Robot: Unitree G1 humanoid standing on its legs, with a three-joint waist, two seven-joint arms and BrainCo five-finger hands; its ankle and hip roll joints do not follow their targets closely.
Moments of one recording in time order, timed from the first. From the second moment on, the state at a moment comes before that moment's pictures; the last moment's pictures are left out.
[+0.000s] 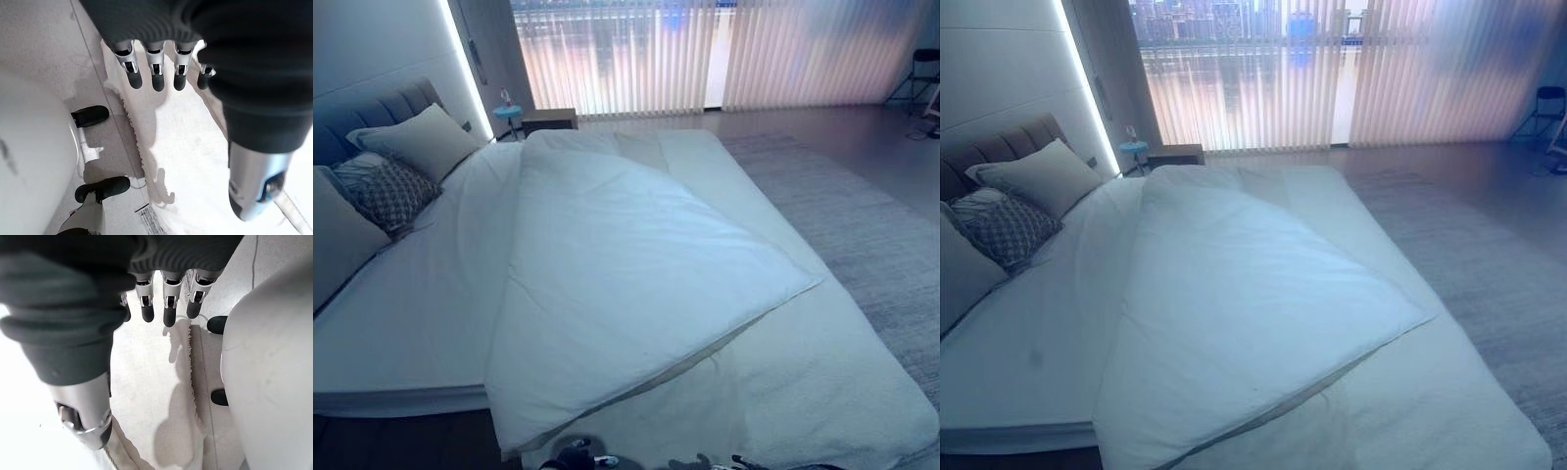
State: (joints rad) left arm -0.12 0.10 -0.30 1.26 -0.14 -0.04 -0.03; right arm -0.04 -0.17 0.28 1.26 0.39 -0.08 0.13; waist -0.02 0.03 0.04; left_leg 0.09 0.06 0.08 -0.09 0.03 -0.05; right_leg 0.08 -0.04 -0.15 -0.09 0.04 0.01
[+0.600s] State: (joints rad) left arm -0.35 0.09 -0.25 1.16 -0.59 -0.06 0.03; right arm -0.17 -0.18 0.29 1.22 0.47 -0.11 0.11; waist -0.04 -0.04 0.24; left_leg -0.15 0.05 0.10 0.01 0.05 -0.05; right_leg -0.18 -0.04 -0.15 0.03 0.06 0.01
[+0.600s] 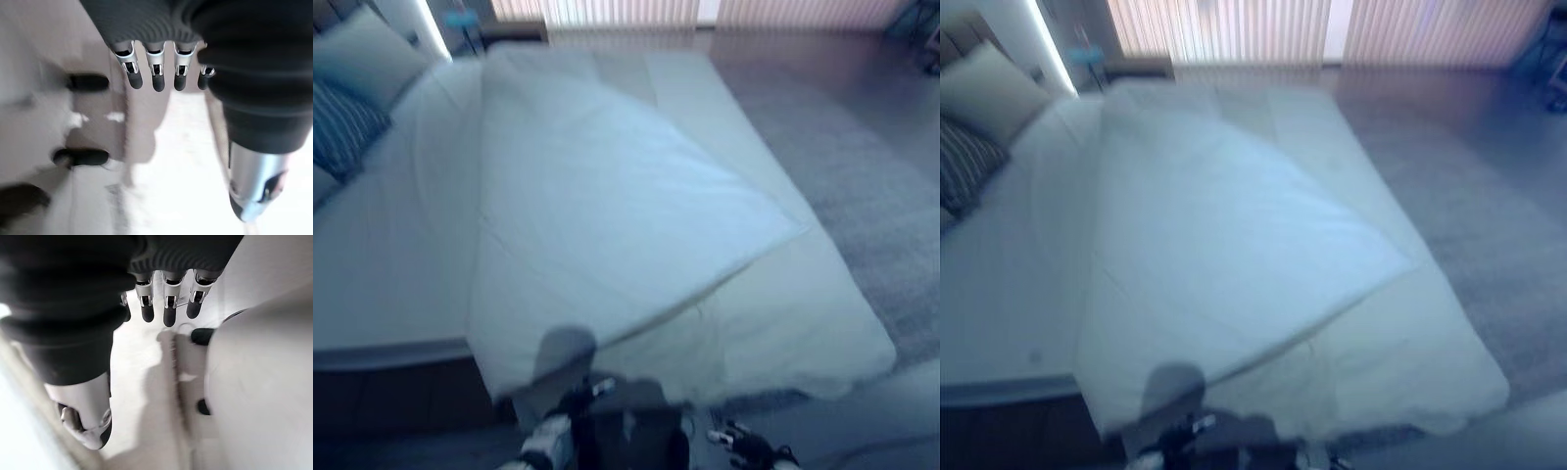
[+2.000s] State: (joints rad) left arm -0.87 0.10 0.02 1.00 -1.32 -0.15 0.13; right arm -0.26 -0.25 0.33 0.74 0.58 -0.13 0.06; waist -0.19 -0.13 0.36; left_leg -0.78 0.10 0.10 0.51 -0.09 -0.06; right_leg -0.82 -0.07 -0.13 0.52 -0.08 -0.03
